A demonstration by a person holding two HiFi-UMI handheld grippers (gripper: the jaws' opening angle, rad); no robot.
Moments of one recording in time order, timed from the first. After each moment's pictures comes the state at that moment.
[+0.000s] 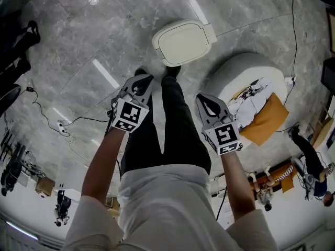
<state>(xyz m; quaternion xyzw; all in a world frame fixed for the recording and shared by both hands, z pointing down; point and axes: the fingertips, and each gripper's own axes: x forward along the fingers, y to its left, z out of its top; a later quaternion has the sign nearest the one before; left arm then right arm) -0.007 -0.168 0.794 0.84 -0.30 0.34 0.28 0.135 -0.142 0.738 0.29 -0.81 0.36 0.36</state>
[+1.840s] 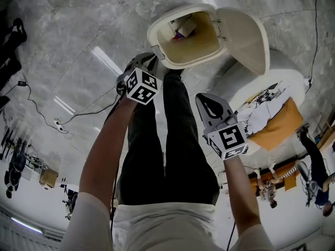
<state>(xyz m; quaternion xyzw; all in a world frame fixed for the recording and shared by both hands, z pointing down) 0.004 -0.149 1.047 0.77 -0.25 0.51 0.30 0.132 -0.118 0.879 0.27 -0.79 0.43 0.34</state>
